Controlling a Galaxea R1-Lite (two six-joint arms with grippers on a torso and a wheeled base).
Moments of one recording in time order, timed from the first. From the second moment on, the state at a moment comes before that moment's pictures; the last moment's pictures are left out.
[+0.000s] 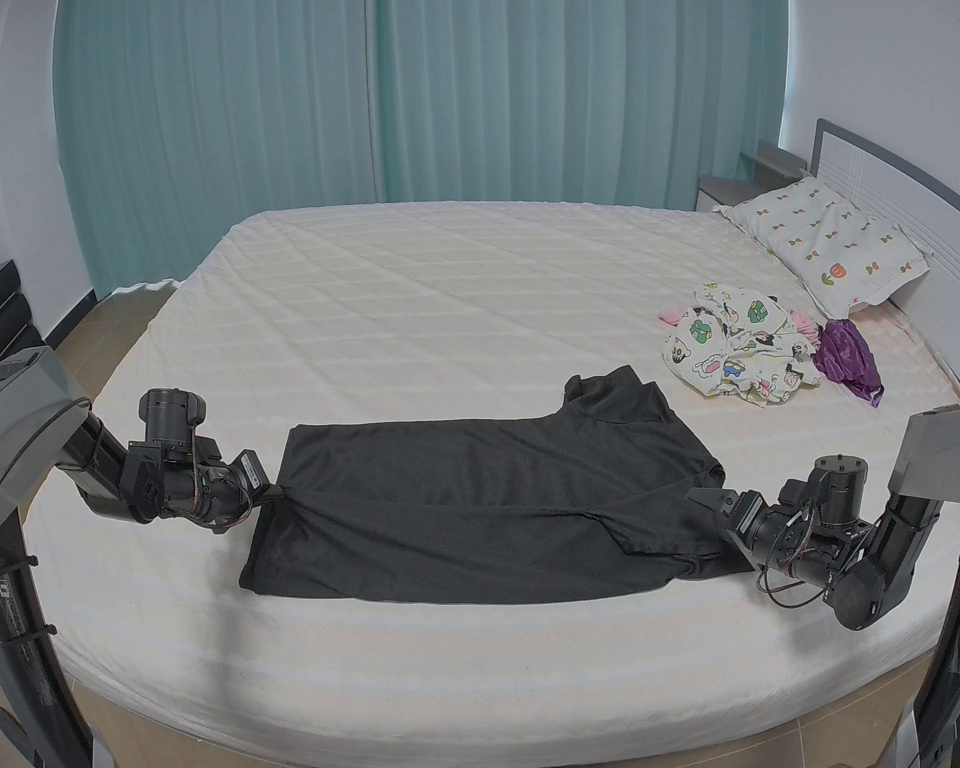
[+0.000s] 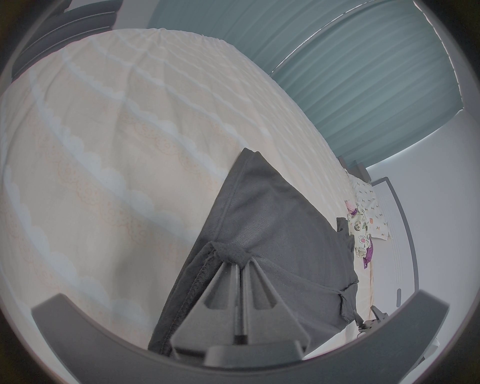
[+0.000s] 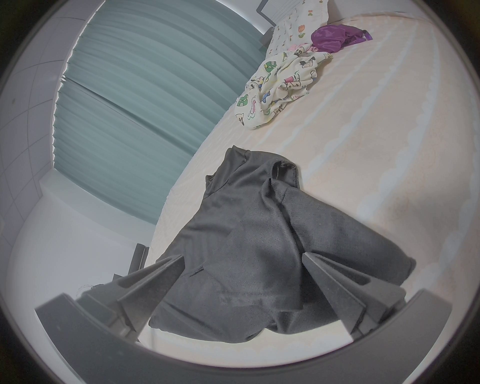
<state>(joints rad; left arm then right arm) 0.04 2.13 -0.97 -0.43 -0.37 -0.62 0.14 2.13 -0.40 -1.33 0.24 0.82</state>
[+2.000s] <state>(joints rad) 0.04 2.14 -0.97 -0.42 -0.37 -0.62 0.09 2.29 -0.70 -1.34 0.24 0.83</state>
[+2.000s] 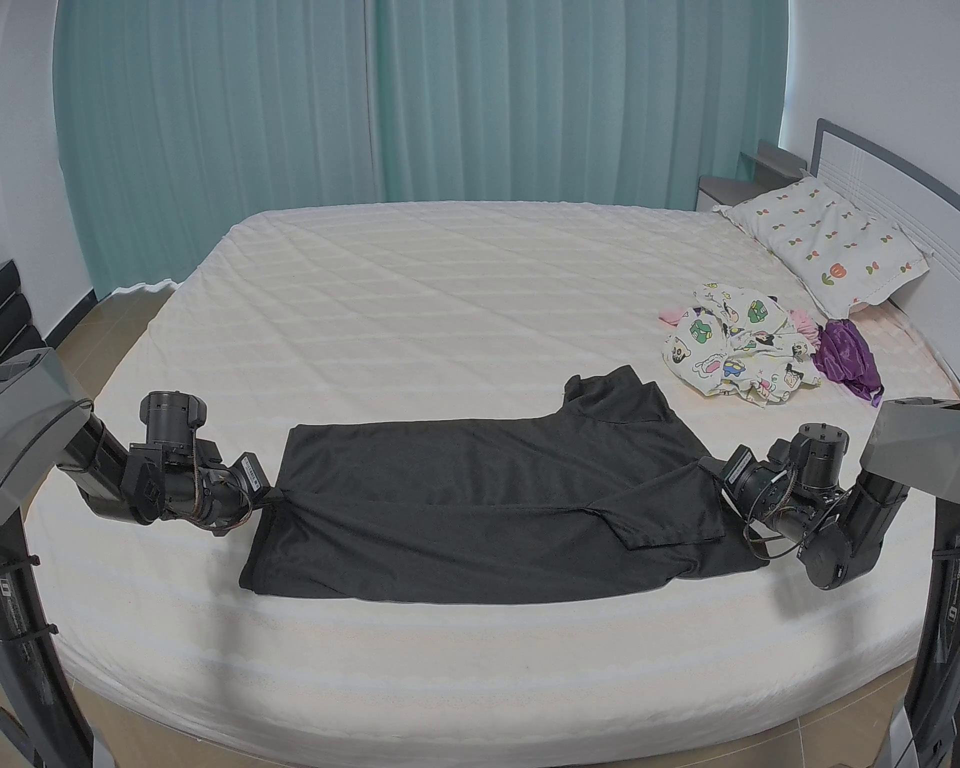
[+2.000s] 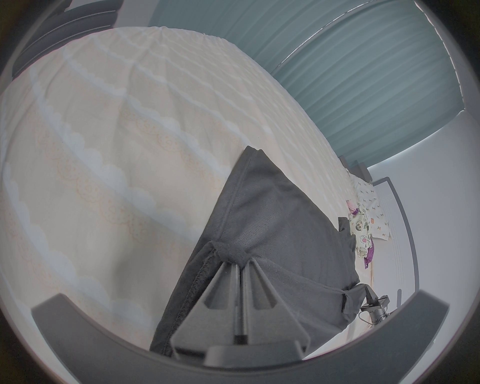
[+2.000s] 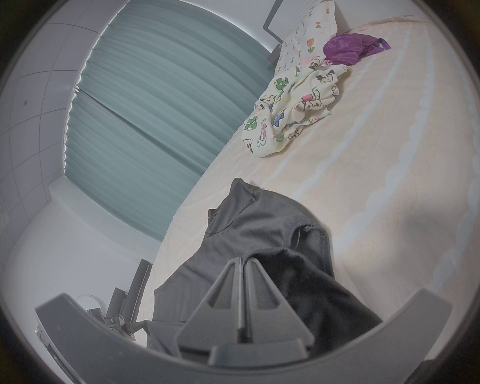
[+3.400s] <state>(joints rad) 0.06 1.82 -0.60 -0.46 -0.45 -0.91 0.11 2.01 -0.31 -1.35 0.09 1.09</state>
